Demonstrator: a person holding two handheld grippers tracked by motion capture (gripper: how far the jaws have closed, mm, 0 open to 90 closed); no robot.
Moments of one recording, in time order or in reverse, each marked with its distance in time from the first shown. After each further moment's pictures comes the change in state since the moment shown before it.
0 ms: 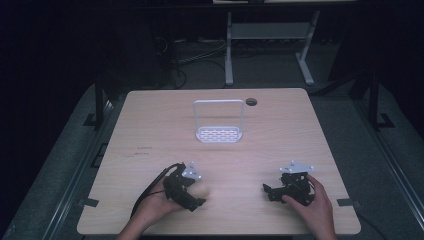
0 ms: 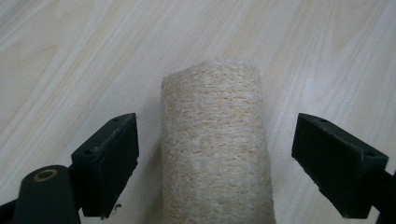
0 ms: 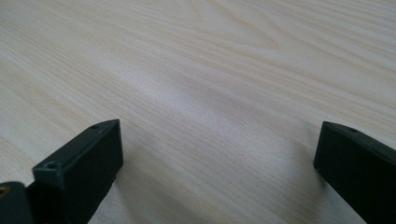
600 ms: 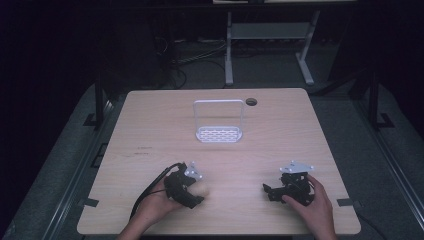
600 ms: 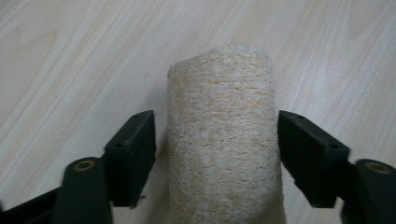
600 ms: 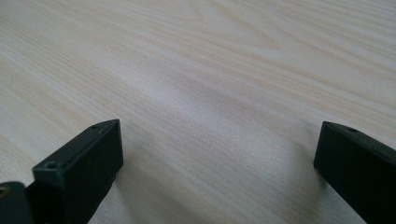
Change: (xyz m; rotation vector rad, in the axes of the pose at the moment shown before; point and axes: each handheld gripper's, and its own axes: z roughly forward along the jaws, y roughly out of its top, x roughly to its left) left arm 0.002 0.001 0.001 0.045 0.010 -0.008; right arm 0.000 0.000 0.000 0.000 0.000 0.000
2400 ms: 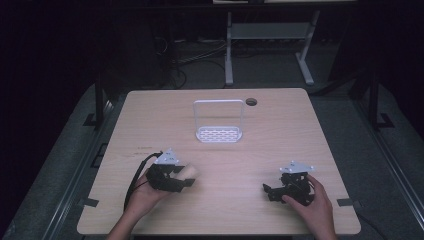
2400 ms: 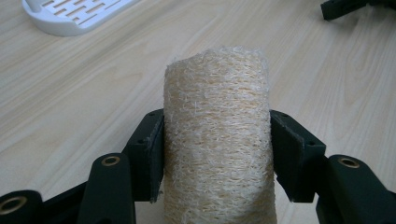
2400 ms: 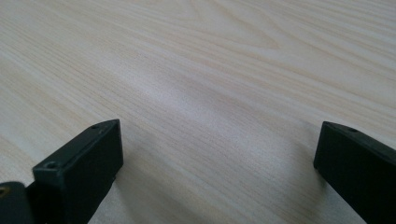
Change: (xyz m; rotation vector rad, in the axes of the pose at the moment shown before) left arm 0.040 -0.026 -0.028 -0.305 -0.020 -0.143; right arm 0.000 0.000 0.000 0.001 0.000 -0.002
